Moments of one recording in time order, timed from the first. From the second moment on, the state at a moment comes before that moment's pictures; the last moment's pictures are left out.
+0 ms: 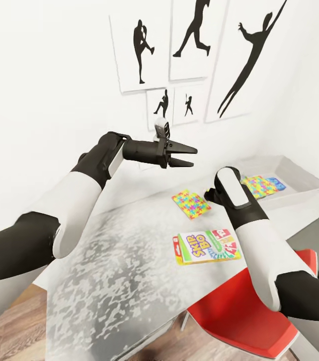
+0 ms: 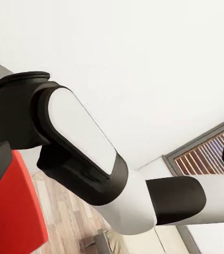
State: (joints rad) left arm -1.53 -0.17 -0.17 -0.53 0.08 1.04 -1.57; right arm -1.18 0.04 0.15 -0.93 -1.14 0.86 -1.31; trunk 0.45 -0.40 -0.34
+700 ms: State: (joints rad) left arm -1.53 -0.17 -0.17 -0.53 0.08 1.04 -1.57; right arm -1.19 0.03 0.15 -0.91 -1.14 0.86 -1.31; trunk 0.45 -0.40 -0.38
